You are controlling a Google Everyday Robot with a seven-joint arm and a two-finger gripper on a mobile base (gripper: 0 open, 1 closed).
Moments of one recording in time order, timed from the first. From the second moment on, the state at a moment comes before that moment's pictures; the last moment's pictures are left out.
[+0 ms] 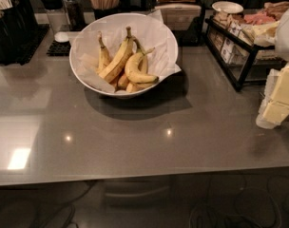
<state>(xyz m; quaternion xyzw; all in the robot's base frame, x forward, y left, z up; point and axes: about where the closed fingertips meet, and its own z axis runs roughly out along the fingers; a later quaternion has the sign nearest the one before) 0.438 -0.217 0.976 -0.60 0.78 -0.03 0.16</state>
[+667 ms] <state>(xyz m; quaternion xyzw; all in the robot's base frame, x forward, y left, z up) 0.433 -0.202 0.986 -0.58 0.79 -0.03 0.20</state>
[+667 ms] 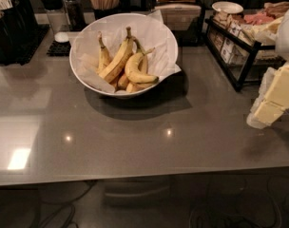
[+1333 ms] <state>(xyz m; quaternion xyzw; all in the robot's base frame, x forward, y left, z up) 0.459 -0.124 1.026 -0.50 0.78 0.08 0.36</state>
